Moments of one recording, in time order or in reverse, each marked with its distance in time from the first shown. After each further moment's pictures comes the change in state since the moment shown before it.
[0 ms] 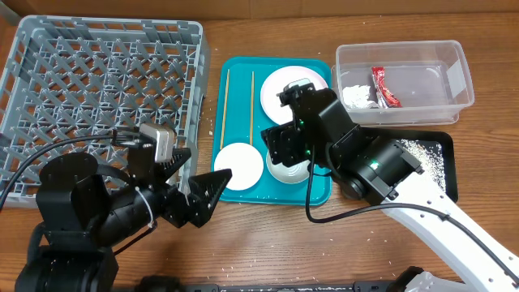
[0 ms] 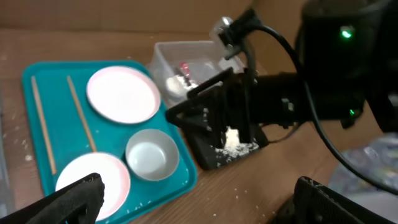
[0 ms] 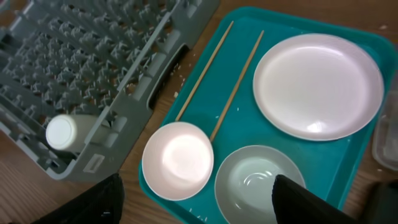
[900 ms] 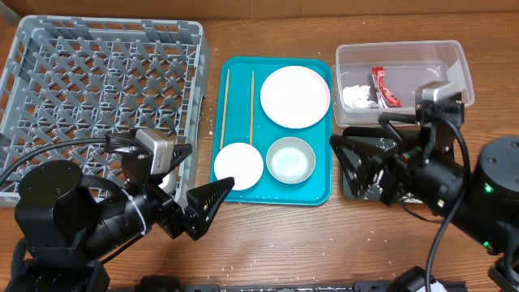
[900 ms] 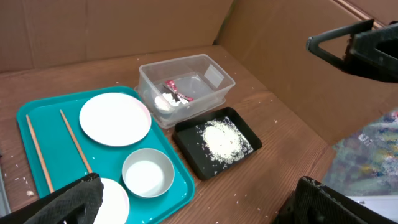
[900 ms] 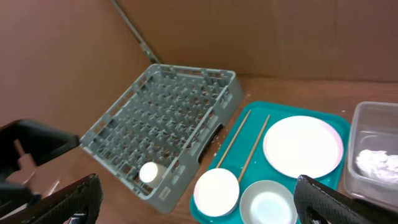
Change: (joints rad) left arm 0.000 0.002 0.090 -0.016 0.052 0.078; right arm -0.150 -0.418 0.230 -0.233 -0.144 0.012
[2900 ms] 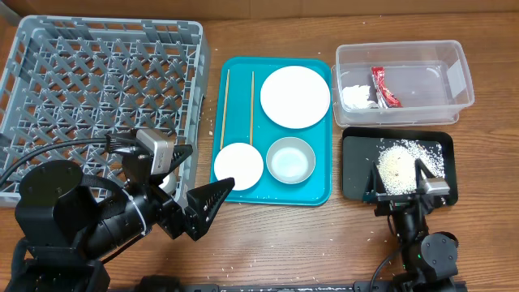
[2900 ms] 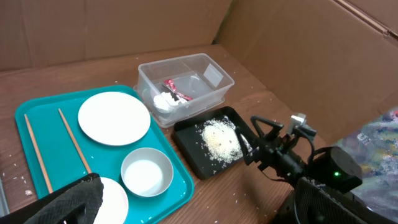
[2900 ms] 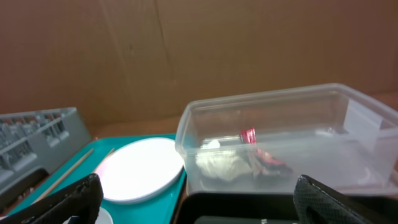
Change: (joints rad) left arm 0.000 0.000 -0.001 -0.003 0.004 0.000; right arm -0.312 -0.951 -1.564 0.978 0.290 -0.201
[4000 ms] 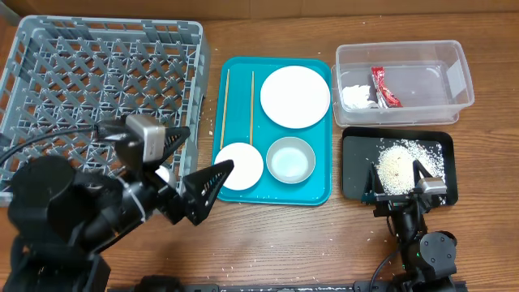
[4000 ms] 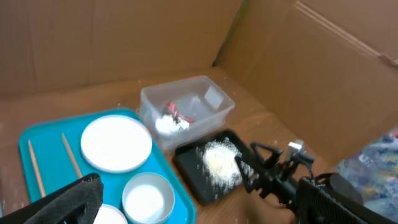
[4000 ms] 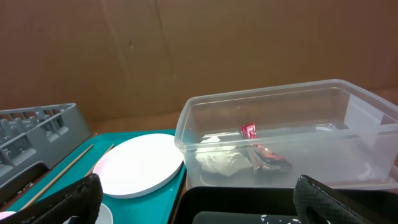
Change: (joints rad) left arm -0.017 0.027 0.000 0.145 -0.022 -0.087; right arm 0.000 0.000 0.000 -0.017 -0.003 0.000
